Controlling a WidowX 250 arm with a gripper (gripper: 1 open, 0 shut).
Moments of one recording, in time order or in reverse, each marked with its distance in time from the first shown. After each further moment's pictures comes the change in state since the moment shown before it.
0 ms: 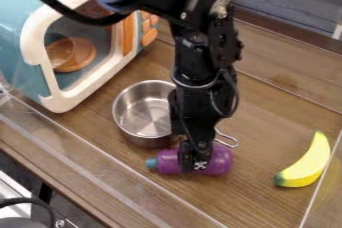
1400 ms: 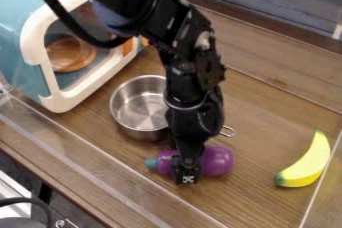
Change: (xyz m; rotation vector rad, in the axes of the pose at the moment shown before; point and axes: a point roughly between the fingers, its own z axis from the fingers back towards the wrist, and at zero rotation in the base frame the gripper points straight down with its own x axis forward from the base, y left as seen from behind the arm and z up) arm -0.004 0.008 -0.037 -0.010 -0.028 -0.074
